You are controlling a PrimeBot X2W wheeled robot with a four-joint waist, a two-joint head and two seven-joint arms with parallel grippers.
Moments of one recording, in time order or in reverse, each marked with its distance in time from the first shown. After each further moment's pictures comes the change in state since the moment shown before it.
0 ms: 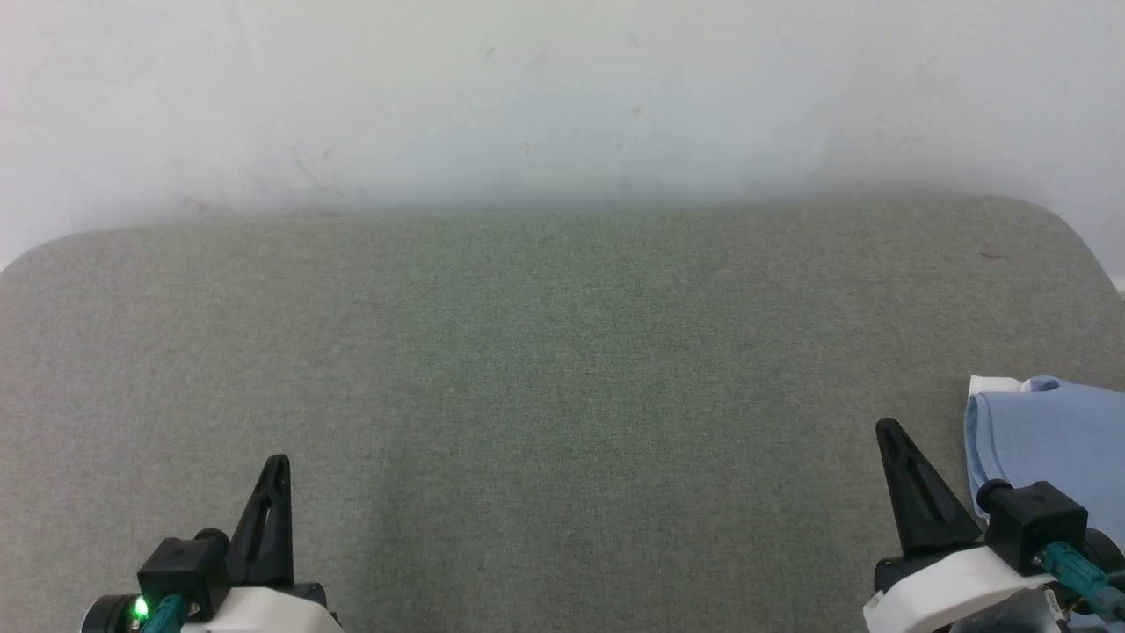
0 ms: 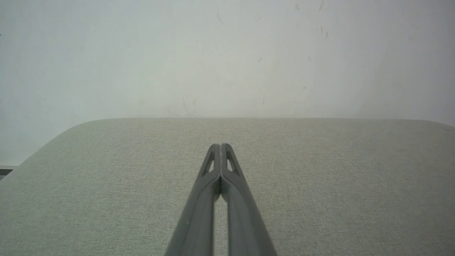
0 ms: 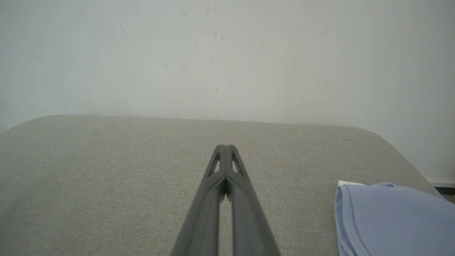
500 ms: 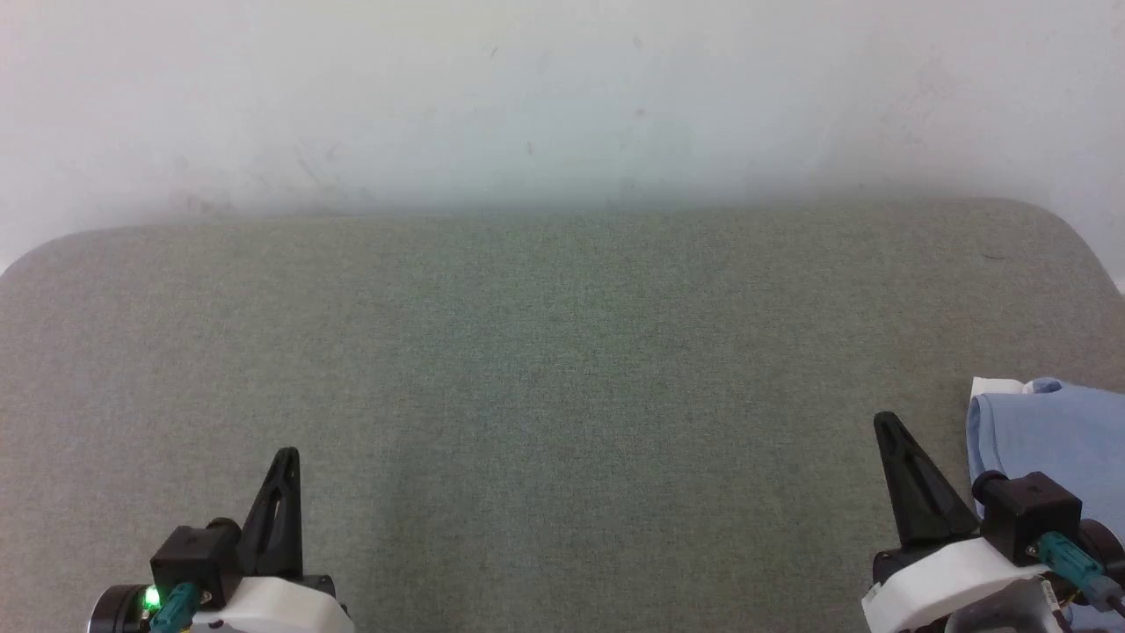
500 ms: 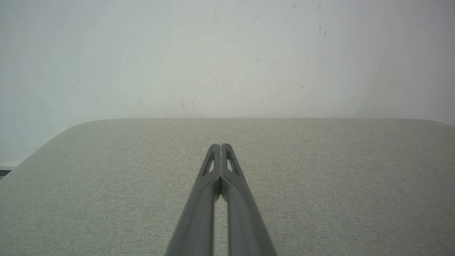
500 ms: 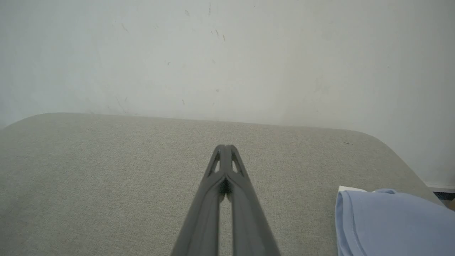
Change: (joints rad) left arm -0.016 -0.025 0.006 -0.004 0.029 -0.009 0.029; right arm -0.019 0.000 0.000 0.011 -0.016 0.000 0.008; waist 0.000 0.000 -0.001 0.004
